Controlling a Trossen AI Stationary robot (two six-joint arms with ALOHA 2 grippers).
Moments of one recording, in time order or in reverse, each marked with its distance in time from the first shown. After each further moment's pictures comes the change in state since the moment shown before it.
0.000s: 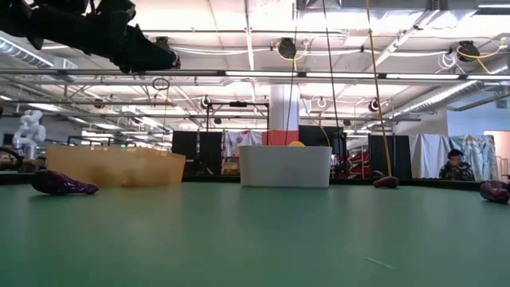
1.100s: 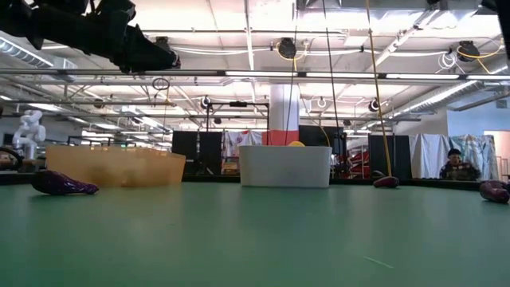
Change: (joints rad) left arm 0.000 0.000 0.000 -0.001 0.000 -0.001; right arm -0.319 -0.265 -0.047 0.002 0.175 -0.090
